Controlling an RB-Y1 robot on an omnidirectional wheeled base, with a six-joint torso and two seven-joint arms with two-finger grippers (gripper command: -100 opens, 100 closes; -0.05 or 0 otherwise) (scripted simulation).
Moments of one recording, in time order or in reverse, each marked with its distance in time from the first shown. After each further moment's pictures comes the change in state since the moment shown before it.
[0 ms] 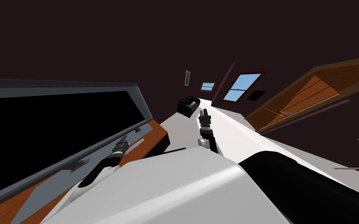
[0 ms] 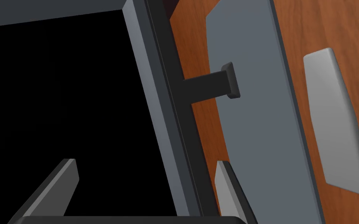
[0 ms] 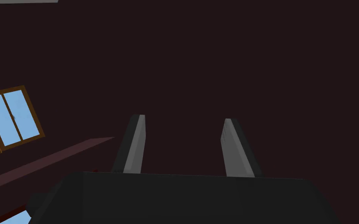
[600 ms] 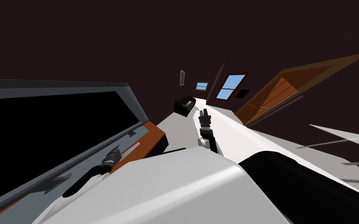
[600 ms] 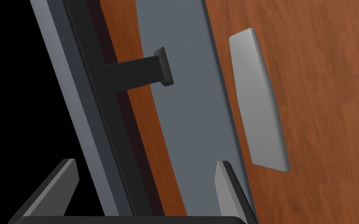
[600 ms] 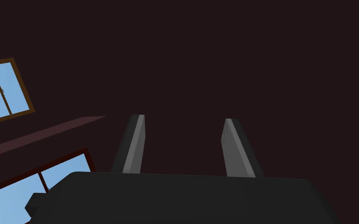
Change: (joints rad) left arm 0.013 0.055 0.057 0.144 0.100 0.140 0.065; right arm 0.000 0.000 0.000 0.000 0.000 0.000 0.000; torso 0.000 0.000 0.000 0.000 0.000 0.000
